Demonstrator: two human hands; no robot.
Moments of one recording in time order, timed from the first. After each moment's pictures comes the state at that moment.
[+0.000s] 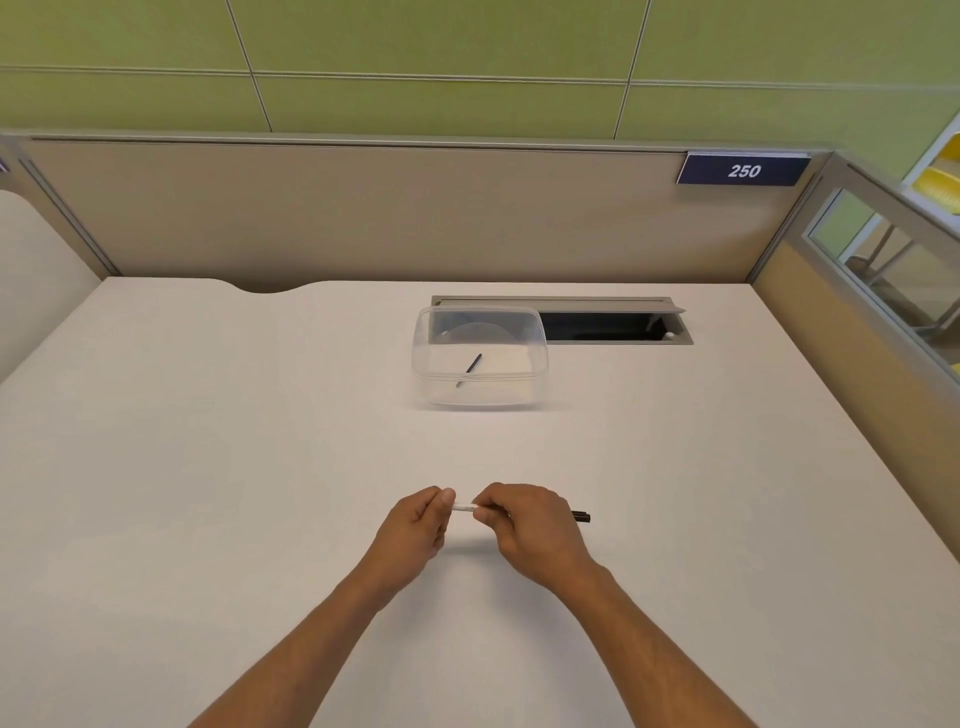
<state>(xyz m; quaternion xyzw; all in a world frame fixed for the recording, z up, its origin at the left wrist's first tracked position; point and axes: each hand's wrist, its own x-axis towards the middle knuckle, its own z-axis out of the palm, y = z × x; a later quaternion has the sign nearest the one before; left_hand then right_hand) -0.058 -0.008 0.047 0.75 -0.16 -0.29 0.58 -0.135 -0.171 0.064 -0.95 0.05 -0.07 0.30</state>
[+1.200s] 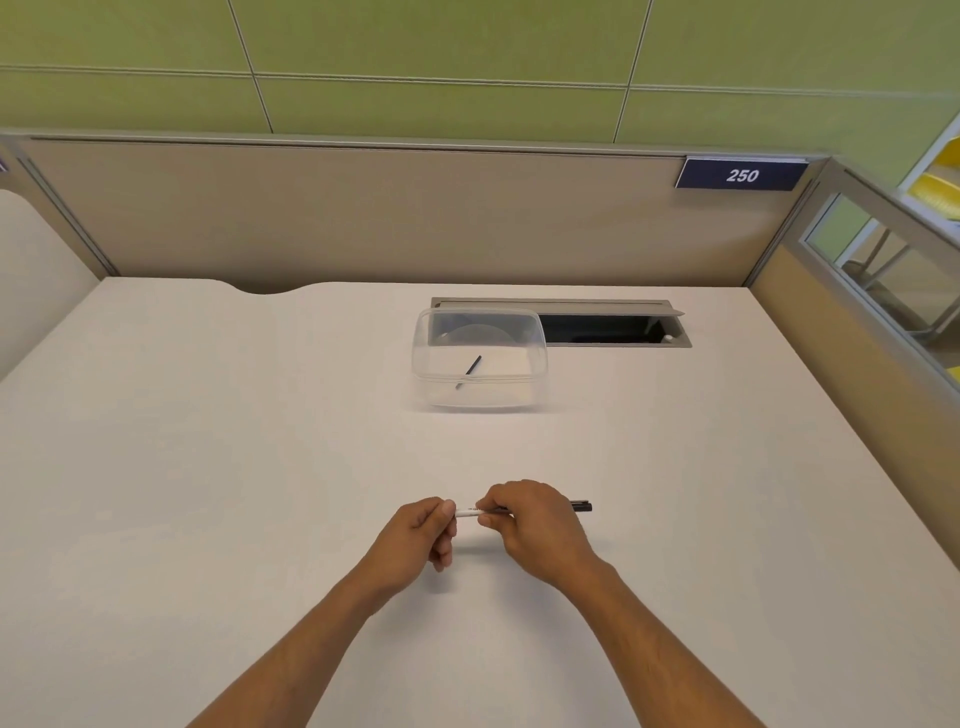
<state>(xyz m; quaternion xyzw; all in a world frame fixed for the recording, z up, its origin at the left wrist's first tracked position) -0.055 -0.003 0.038 0.74 -0.17 -0.33 0.56 -0.132 -0.177 0.065 -0.95 0.05 -0.04 0.29</state>
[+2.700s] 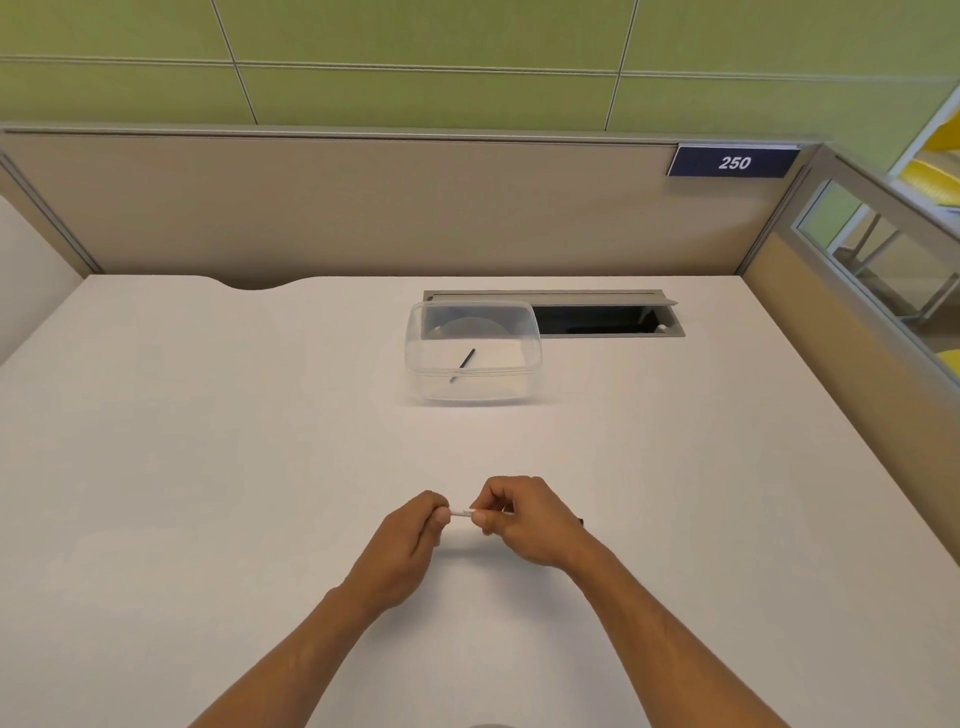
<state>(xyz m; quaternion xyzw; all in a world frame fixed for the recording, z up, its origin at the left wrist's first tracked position) -0.056 0.009 0.018 0.81 -0.37 -0.10 0.44 -0.131 -0.180 0.070 -0.87 0.12 0.08 0.47</state>
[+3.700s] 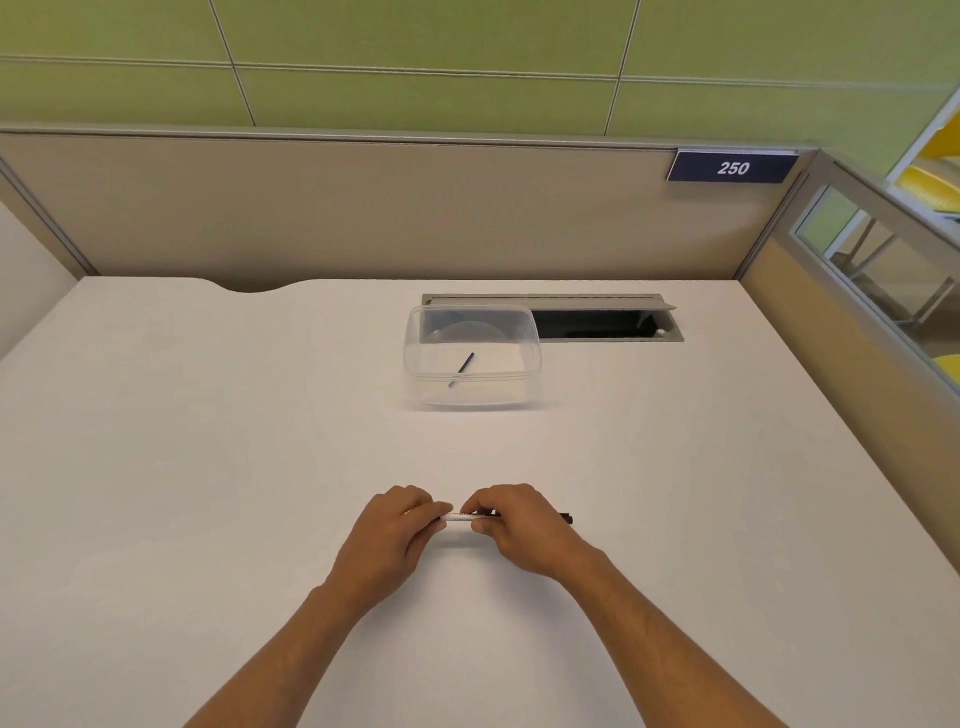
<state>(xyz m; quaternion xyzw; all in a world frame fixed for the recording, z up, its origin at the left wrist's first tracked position) -0.036 0.015 0.018 0.84 -0.47 0.03 0.29 -0.119 -0.181 0.046 -0.93 0.04 0.05 0.37</state>
